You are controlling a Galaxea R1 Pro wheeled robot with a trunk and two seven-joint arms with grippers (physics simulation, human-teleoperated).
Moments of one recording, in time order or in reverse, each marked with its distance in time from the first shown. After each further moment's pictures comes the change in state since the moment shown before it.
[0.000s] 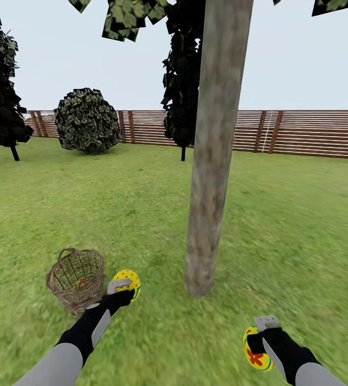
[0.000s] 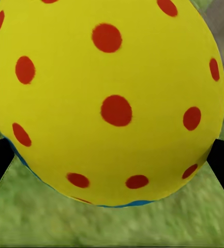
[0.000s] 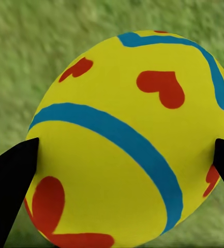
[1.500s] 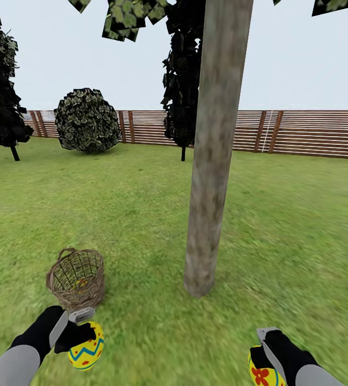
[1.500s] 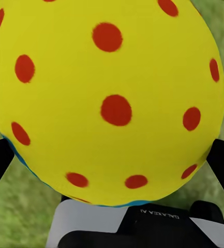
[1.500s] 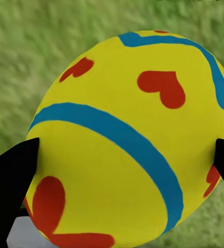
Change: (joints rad) left arm 0.001 0.221 0.071 0.020 0.020 0.724 -0.011; right arm 0.000 0.002 -0.002 0.036 -0.007 0.144 -0.006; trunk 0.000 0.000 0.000
